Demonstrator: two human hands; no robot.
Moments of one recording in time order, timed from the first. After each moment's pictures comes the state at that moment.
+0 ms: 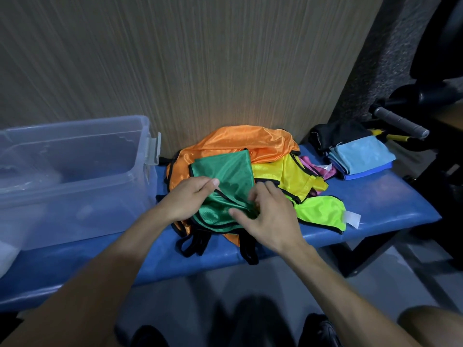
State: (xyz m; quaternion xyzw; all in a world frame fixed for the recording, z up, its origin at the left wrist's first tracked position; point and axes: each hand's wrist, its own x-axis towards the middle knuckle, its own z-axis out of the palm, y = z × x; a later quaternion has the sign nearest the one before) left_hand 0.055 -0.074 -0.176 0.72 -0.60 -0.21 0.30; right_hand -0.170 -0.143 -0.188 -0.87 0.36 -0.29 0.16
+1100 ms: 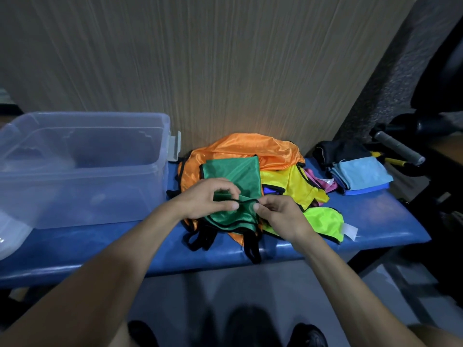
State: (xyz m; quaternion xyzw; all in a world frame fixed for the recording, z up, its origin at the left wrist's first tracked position) left_hand 0.051 -0.069 -0.172 0.60 -0.68 -0.26 0.33; right_hand -0.176 -0.148 -0.164 -0.75 0.33 -0.24 0.53
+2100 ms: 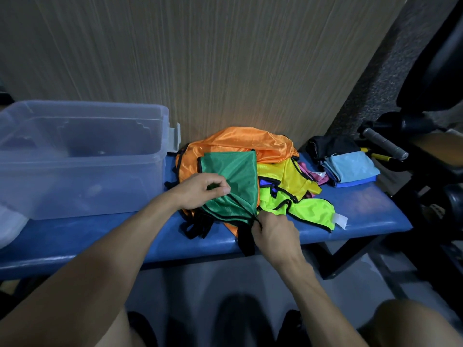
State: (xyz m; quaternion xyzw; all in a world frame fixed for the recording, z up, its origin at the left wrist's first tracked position) left_hand 0.060 -0.060 -0.179 0.62 -0.66 -0.27 0.32; right_hand -0.184 -0.092 -0.183 -0.86 0.48 -0.11 0.11
